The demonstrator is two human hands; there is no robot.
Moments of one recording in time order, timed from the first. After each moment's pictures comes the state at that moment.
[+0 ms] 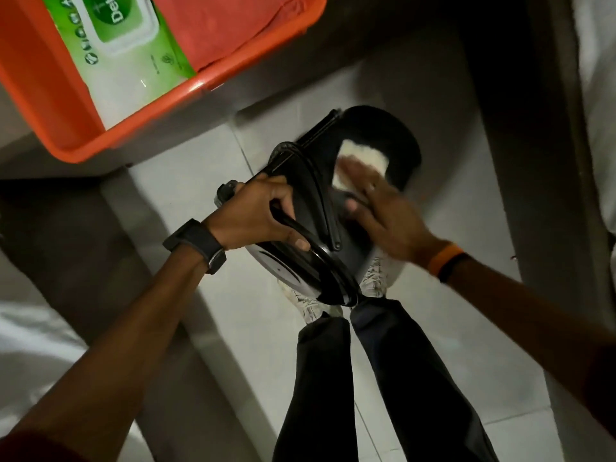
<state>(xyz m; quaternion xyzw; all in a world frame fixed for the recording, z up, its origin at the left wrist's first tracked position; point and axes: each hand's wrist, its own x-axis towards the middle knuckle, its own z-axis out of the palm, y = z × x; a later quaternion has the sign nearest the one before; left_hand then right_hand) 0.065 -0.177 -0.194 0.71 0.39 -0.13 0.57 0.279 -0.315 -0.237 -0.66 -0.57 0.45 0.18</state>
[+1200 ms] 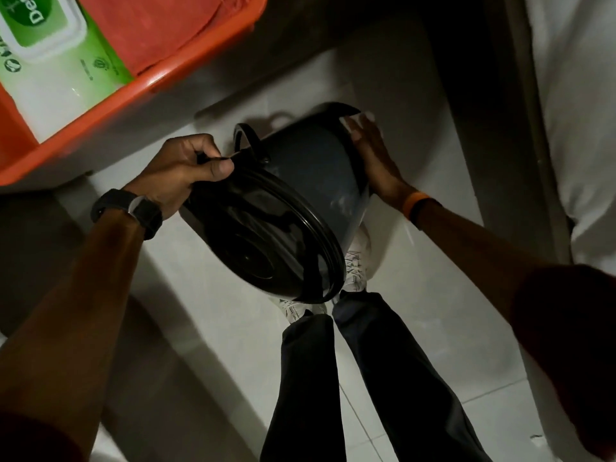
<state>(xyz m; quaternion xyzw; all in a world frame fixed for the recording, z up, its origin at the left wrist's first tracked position) 0.052 -0.118 -0.232 0.49 0.45 0.03 0.75 0.329 -0.277 -0.285 -0.76 -0.31 0.54 0.19</state>
